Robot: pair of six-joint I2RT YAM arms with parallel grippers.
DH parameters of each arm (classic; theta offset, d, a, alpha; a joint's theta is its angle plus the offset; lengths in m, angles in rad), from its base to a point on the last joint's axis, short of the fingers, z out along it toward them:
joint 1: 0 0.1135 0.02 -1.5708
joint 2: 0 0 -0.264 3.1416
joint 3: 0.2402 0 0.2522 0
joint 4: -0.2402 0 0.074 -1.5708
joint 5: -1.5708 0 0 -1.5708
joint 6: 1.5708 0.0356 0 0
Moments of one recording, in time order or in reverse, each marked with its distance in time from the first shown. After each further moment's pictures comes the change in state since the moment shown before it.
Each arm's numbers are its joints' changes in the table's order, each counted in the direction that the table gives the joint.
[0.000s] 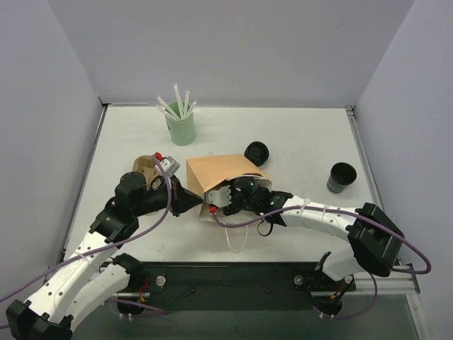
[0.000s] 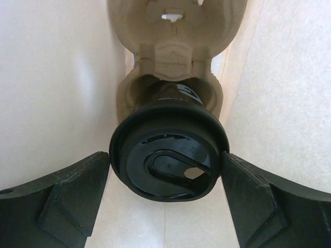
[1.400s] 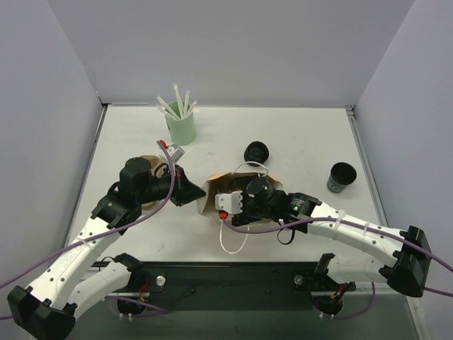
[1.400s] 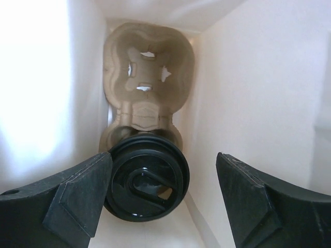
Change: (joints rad) left arm 0.000 0.130 0.157 -0.096 0.004 -0.061; right arm 0.089 -0.269 0.099 -0.467 0.071 0.209
